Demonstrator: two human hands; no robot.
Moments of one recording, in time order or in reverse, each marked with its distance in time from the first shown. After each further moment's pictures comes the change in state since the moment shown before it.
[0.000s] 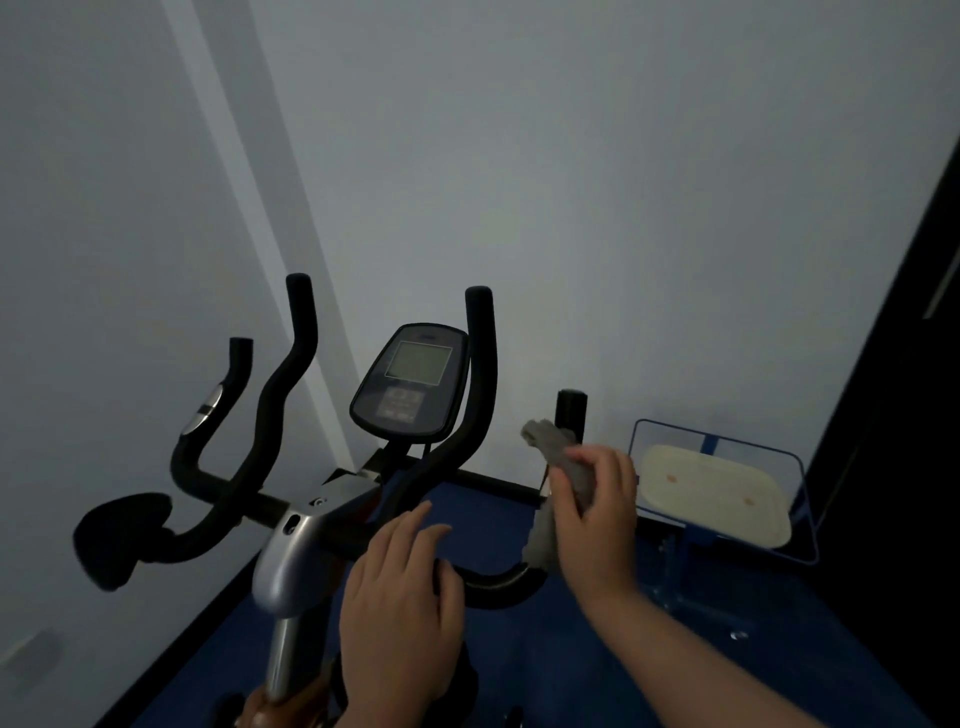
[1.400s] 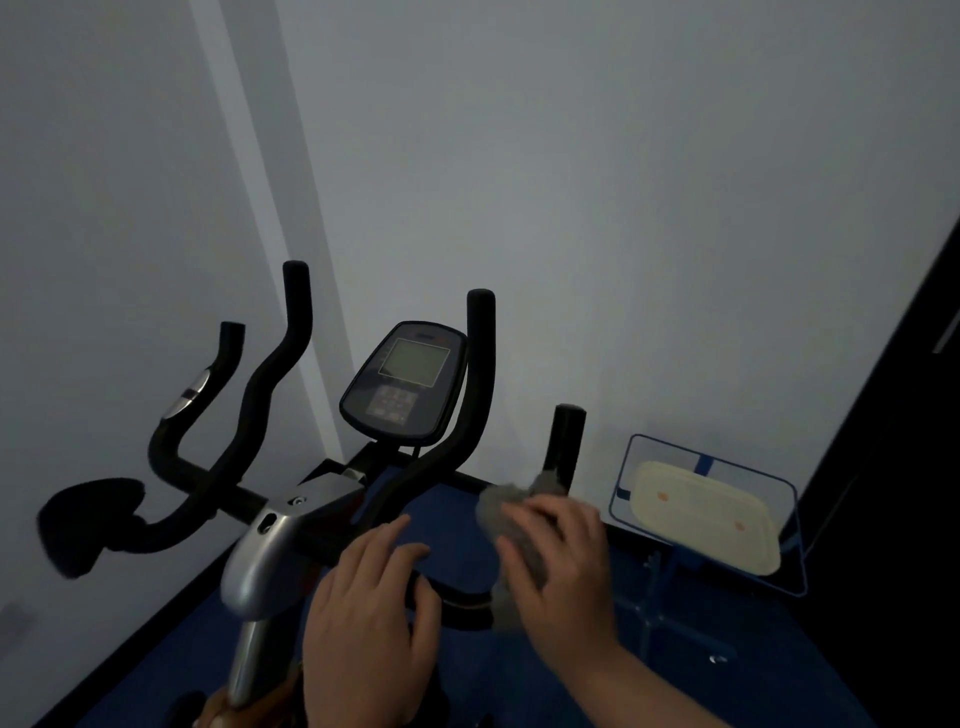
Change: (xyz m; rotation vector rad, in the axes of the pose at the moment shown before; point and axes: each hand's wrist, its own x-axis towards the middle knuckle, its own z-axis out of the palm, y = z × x) left_hand 0.003 -0.002 0.003 -0.021 -0.031 -0.032; right_hand -0.021 0.012 -0.005 -0.223 -0.238 -0.354
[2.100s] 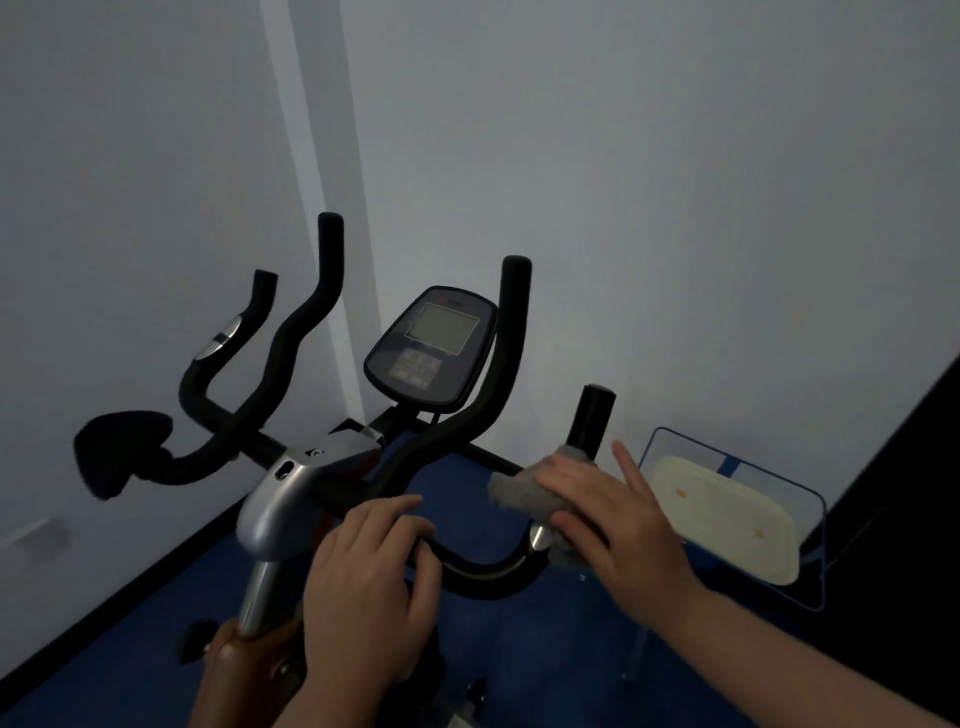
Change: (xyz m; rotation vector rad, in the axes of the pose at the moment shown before) left_hand -0.006 -0.005 0.007 -0.040 0.131 0.020; right_hand 0.034 0.040 -0.052 0.053 -0.335 -0.295
